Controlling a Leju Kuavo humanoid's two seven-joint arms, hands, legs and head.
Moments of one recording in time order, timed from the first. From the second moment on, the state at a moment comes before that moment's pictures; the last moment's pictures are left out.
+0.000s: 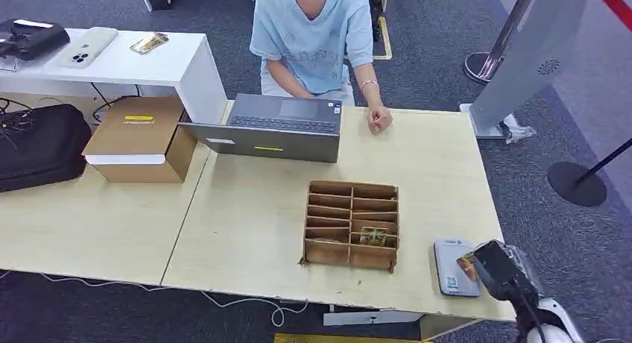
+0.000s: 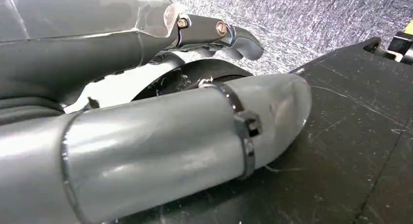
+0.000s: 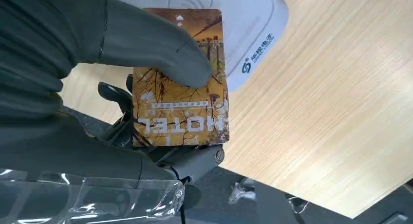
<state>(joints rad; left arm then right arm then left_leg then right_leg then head) -0.05 -0.20 0.23 -0.21 -1.38 0.08 0.04 0.11 -0.19 -0.30 -1.43 0.62 0.28 -0.12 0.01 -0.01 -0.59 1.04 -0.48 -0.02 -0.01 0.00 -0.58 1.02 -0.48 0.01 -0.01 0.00</state>
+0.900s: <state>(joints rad) -0.05 -0.21 0.23 -0.21 -1.38 0.08 0.04 0.08 -0.18 -0.26 -1.38 0.70 0.26 -0.11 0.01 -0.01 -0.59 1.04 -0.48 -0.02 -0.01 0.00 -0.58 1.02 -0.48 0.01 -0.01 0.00</state>
